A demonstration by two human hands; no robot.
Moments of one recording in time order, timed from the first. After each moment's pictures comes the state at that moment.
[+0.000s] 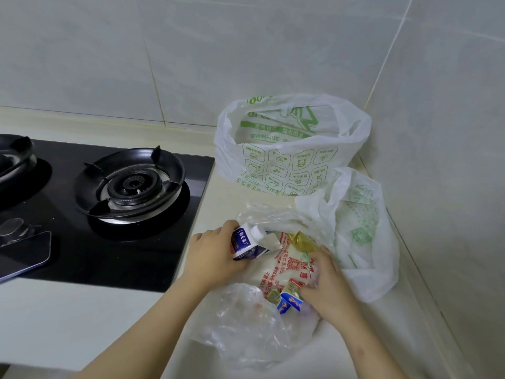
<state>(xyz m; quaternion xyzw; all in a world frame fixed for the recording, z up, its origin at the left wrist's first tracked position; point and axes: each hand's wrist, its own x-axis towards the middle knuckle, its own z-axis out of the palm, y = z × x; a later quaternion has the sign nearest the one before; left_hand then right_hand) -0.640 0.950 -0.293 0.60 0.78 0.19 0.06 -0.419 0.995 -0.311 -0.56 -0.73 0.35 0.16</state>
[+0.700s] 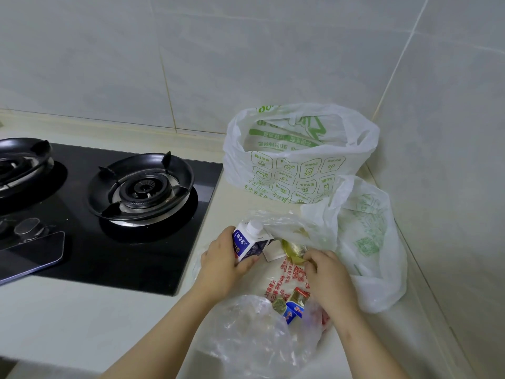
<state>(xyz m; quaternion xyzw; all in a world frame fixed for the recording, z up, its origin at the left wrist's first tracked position) -0.631 0.942 -0.294 0.51 0.76 0.35 0.20 -0.445 1.007 -0.288 -0.58 -0.76 0.23 0.17</state>
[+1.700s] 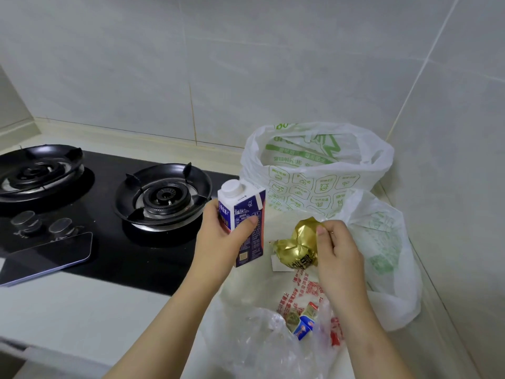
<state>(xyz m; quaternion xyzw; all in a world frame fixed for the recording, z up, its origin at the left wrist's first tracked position) -0.638 0.915 -0.208 0.33 0.62 0.65 0.29 -0.479 0.982 -0.213 -0.48 -0.69 0.34 0.43</state>
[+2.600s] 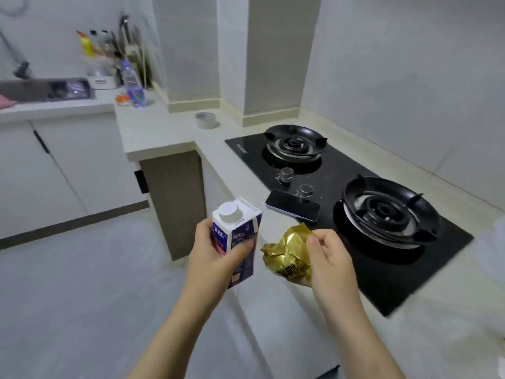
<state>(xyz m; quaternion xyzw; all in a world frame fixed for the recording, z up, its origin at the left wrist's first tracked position) -0.714 0.603 -0.213 0.00 0.72 0.69 0.01 -0.676 0.761 -0.206 -0.17 -0.76 0.61 0.15</state>
